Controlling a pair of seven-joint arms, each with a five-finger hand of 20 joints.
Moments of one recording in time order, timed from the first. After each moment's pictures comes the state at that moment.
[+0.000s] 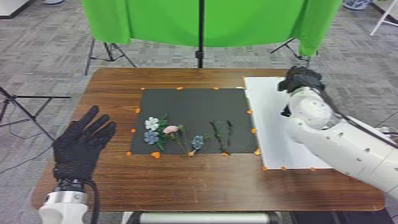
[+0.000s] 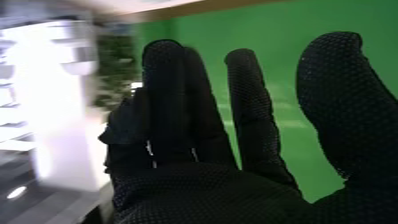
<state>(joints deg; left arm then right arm) 130.5 -59.9 -92.4 -125.0 28.2 11.2 22.5 -46.0 -42.8 28.4 -83.9 -114.0 7.4 52.0</state>
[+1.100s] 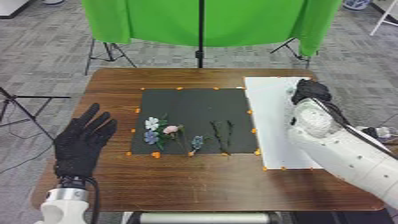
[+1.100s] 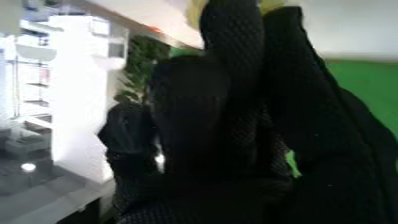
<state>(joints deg) 129.5 -60.2 -92.5 -124.8 28.3 11.0 21.8 -52.0 -44.3 30.5 -78.9 -121.3 10.8 49.8</state>
